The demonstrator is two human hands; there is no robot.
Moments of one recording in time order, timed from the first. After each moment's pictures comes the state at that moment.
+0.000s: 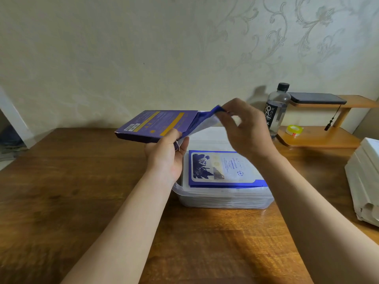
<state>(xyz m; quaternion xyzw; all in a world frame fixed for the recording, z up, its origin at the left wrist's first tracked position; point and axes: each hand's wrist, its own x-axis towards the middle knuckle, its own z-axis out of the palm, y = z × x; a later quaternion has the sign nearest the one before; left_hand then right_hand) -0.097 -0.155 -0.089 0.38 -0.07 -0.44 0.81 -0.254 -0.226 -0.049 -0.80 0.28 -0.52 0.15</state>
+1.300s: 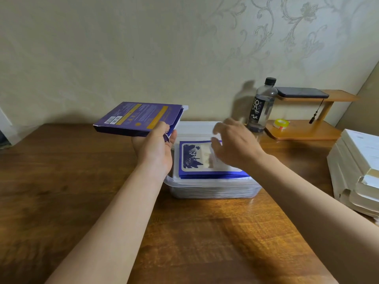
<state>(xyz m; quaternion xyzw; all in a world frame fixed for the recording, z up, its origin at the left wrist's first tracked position) -0.106 -0.149 -0.088 0.37 -0.09 -0.38 0.85 -0.269 -0.210 -0.066 -0.87 0.47 -0.18 -0.03</state>
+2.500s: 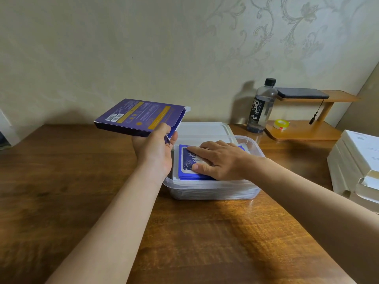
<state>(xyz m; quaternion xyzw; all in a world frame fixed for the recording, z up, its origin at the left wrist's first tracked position) -0.108 -0.147 -0.089 0.39 -0.13 -0.36 0.84 -0.271 -0.229 -0.094 -0.95 0.32 0.05 0.05</state>
